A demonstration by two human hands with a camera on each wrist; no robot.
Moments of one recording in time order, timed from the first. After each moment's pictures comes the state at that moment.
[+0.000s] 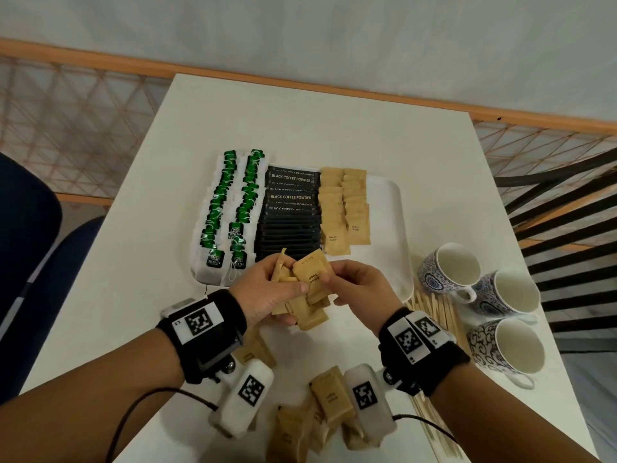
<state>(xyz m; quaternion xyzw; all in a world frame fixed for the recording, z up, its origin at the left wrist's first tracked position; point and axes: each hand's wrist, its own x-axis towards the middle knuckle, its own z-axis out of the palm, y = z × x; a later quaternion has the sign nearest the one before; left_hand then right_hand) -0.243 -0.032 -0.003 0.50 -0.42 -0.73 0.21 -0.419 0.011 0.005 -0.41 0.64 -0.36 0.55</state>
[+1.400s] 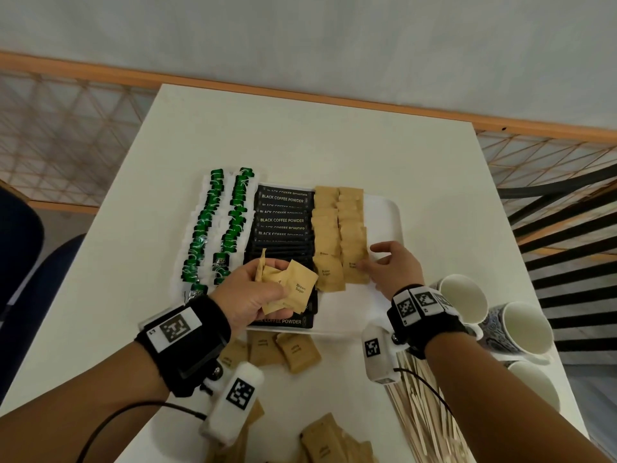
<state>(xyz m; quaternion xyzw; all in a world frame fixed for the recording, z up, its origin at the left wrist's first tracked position) -0.255 -0.084 -0.002 0.53 -0.31 -0.75 0.23 -0.509 -0.076 -0.045 -0.38 0.82 -0.26 0.35</state>
